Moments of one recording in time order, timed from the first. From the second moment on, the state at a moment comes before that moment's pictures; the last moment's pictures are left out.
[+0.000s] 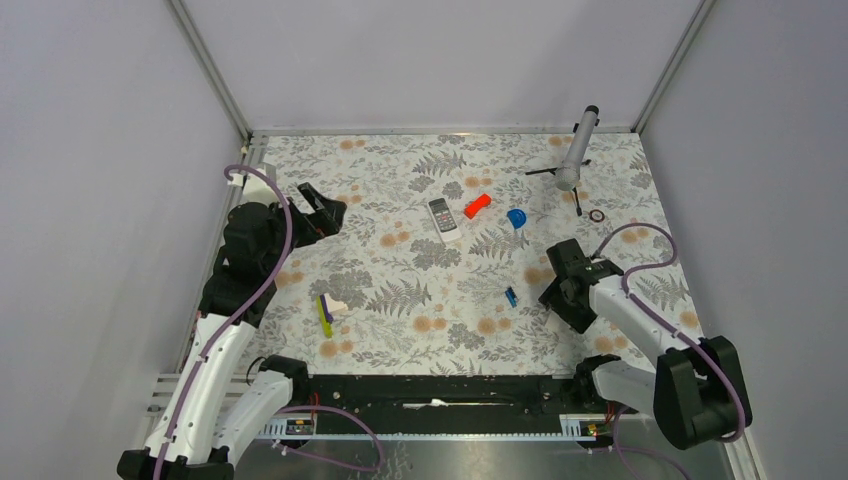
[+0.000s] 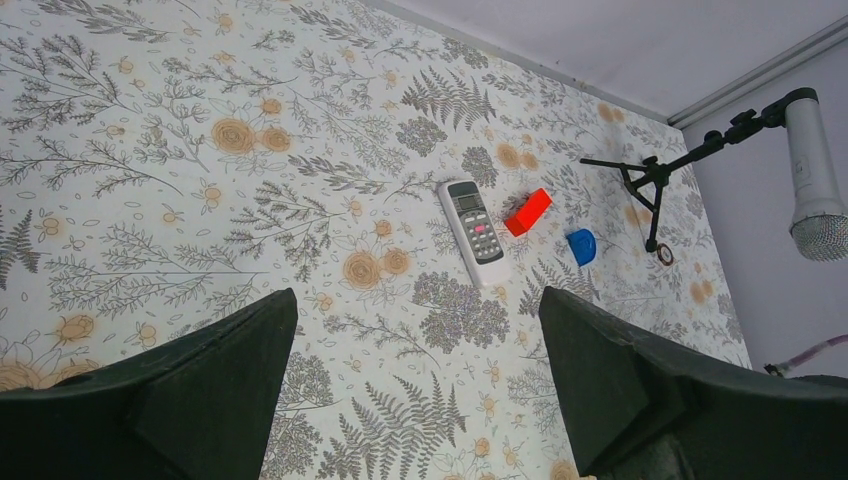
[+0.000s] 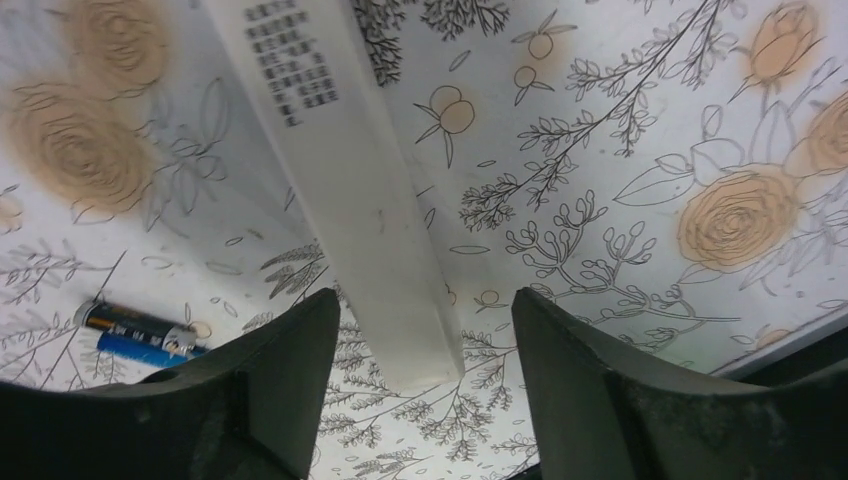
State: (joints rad) left arm -0.21 0.76 0.89 -0.40 0.03 -0.53; right arm 0.32 1.13 0.59 -0.84 0.32 1.04
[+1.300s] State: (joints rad) left arm -0.20 0.95 0.89 -0.42 0.40 -0.59; right arm 0.66 1.17 0.79 -0.44 -0.21 0.53
